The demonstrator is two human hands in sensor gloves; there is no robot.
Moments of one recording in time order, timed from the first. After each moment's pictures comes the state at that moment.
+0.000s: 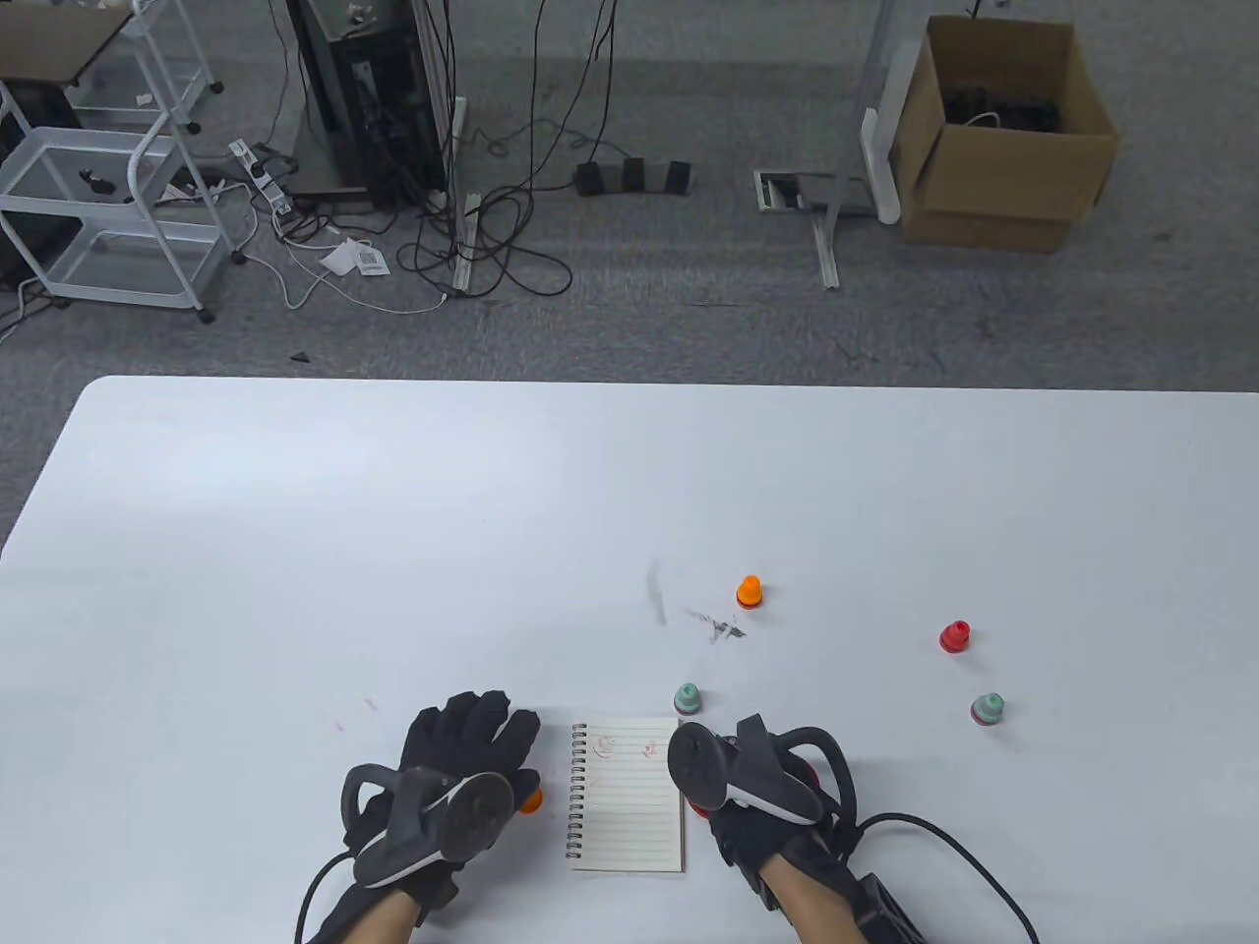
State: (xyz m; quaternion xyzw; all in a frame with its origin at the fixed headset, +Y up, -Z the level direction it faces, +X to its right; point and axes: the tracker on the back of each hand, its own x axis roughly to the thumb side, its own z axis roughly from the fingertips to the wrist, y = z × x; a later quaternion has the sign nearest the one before) left_hand -0.180 -0.751 -0.204 0.04 -0.17 0.02 0.98; right_hand 0.082 -0.759 -0.235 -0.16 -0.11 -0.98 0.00
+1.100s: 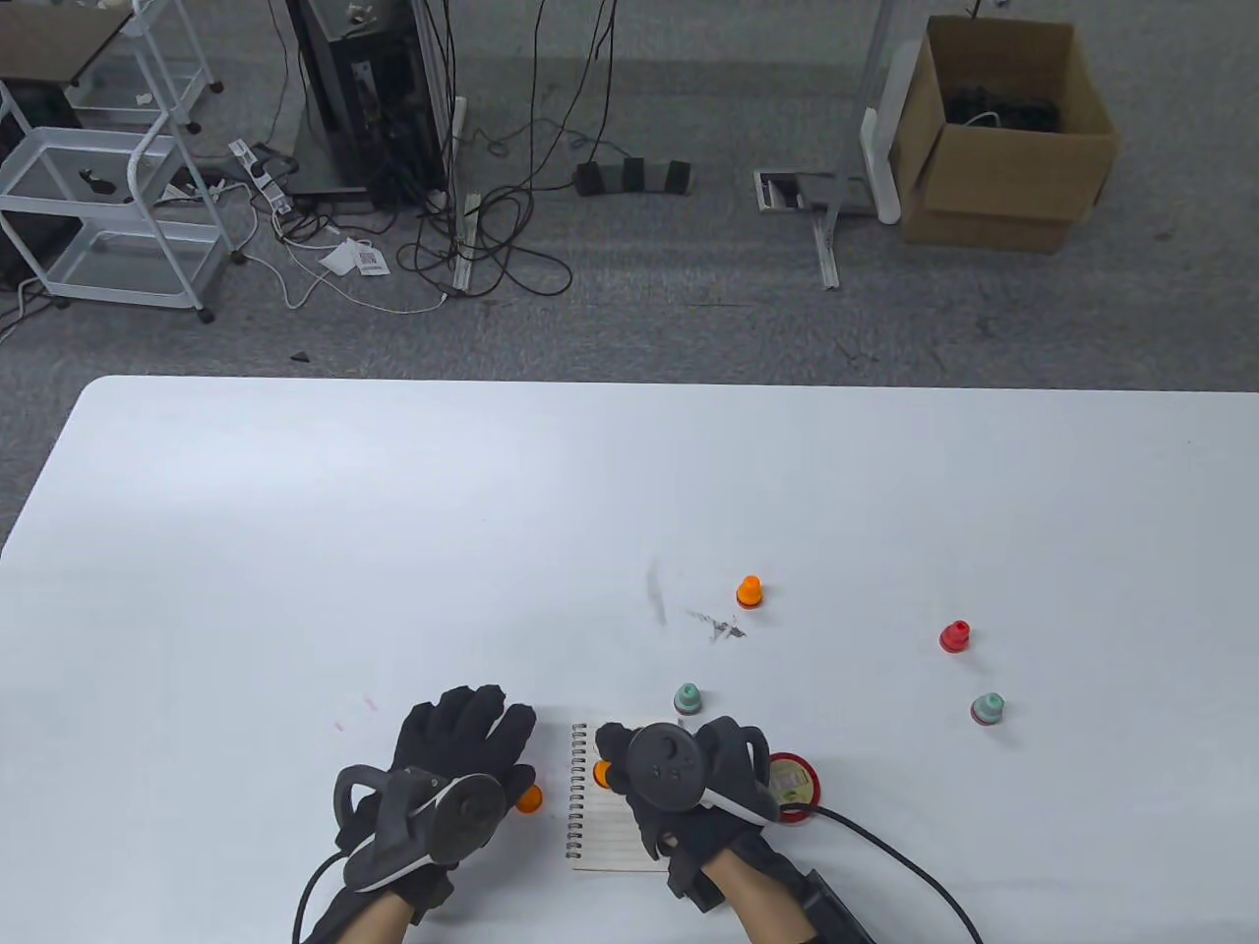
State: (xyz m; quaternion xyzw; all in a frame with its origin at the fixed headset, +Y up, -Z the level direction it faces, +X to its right) left_hand -0.184 -0.746 -0.202 0.06 -0.17 0.03 0.98; right_hand 0.034 -0.772 -0.239 -0.24 -0.05 -0.95 -0.19
